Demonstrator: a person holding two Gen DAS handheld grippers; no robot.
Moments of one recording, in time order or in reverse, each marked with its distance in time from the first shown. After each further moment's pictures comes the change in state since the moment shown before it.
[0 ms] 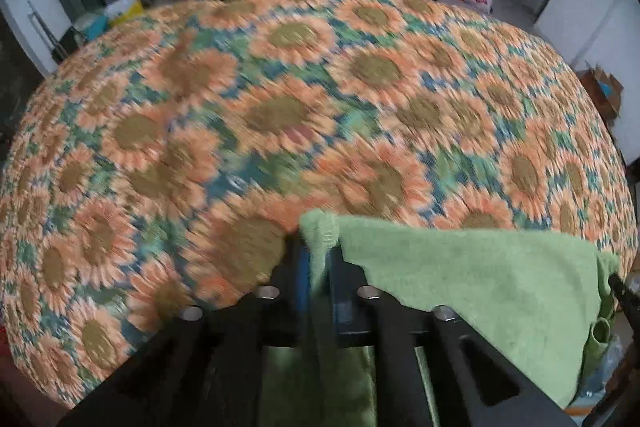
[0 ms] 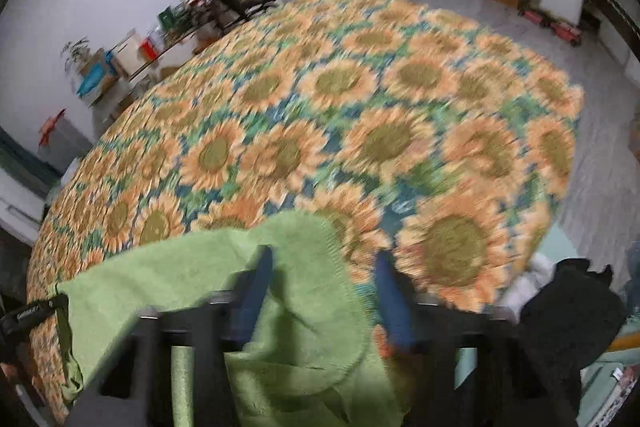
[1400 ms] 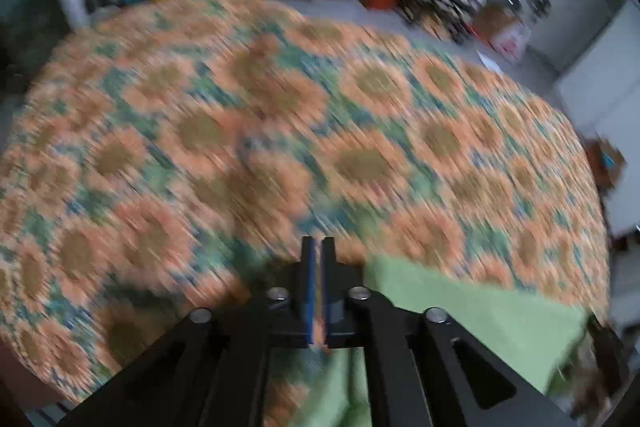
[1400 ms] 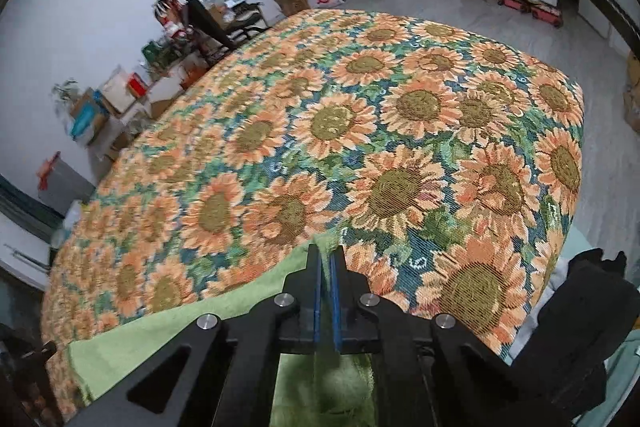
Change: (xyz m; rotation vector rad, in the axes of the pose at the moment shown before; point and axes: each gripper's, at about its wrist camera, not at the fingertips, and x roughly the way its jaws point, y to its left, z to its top) left arm -0.024 0.046 -0.003 -0.175 0.015 -0.055; right arm 0.005 -0.004 0.030 0.134 -0.061 -0.058
